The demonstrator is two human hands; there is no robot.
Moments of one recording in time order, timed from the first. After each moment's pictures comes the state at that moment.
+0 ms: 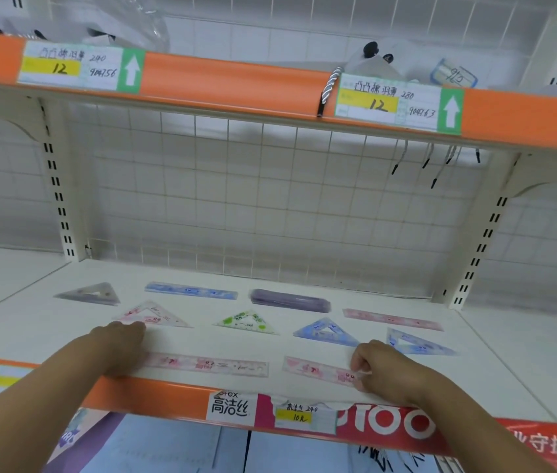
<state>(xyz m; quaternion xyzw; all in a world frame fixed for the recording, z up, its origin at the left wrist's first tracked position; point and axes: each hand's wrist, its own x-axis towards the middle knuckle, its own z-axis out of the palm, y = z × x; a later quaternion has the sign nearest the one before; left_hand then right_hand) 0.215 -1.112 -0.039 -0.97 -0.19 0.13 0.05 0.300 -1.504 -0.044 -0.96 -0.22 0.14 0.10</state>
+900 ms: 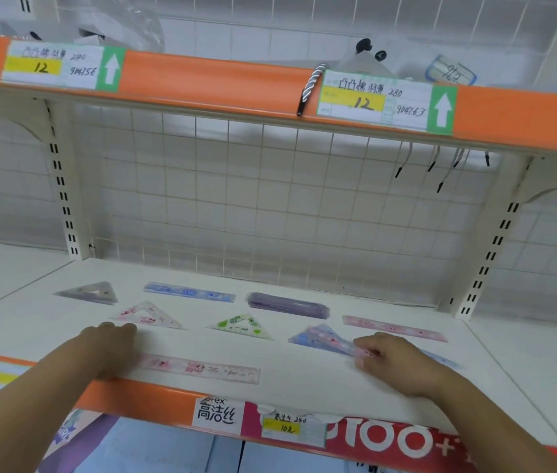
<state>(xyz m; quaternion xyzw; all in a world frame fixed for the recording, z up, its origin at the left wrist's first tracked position) 0.211 -1.125 -0.038 -0.96 -0.24 0.13 0.07 0.334 -1.530 -0.040 -0.94 -0.27 0.09 0.17</state>
